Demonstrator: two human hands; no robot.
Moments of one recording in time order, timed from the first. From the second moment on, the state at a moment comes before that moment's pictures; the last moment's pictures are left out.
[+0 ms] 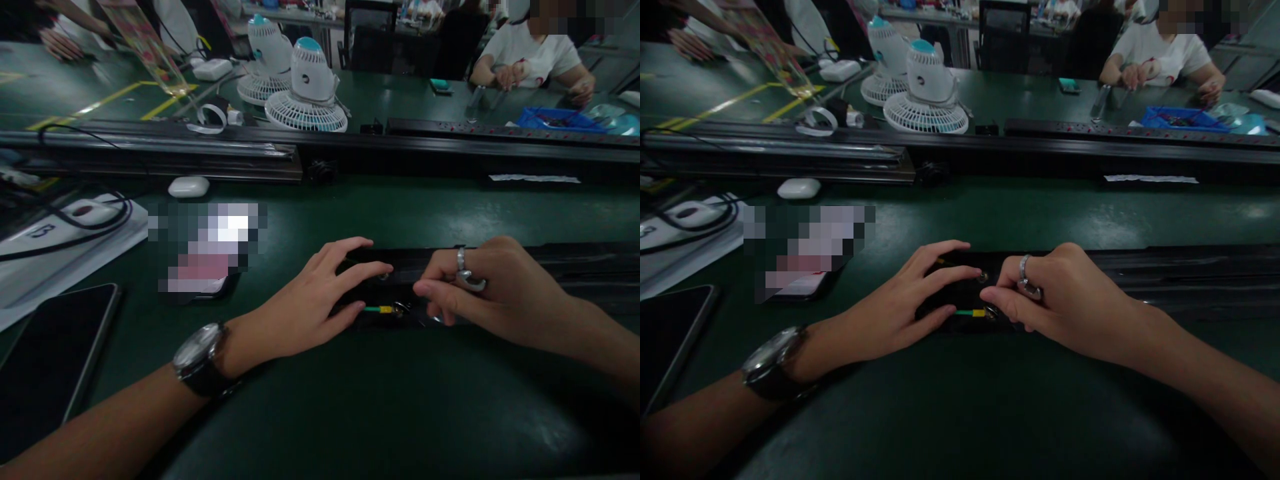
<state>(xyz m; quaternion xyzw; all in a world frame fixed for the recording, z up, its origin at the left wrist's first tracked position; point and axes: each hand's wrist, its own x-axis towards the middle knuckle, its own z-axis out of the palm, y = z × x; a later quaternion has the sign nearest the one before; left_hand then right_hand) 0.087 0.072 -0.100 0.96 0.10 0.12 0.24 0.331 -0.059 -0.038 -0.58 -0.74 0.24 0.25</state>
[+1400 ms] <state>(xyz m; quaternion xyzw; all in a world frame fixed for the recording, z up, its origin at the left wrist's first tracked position) 0.087 0.072 -0.101 0.97 0.10 0.11 0.21 0.315 -0.066 -0.046 -0.63 -0.73 0.13 0.26</state>
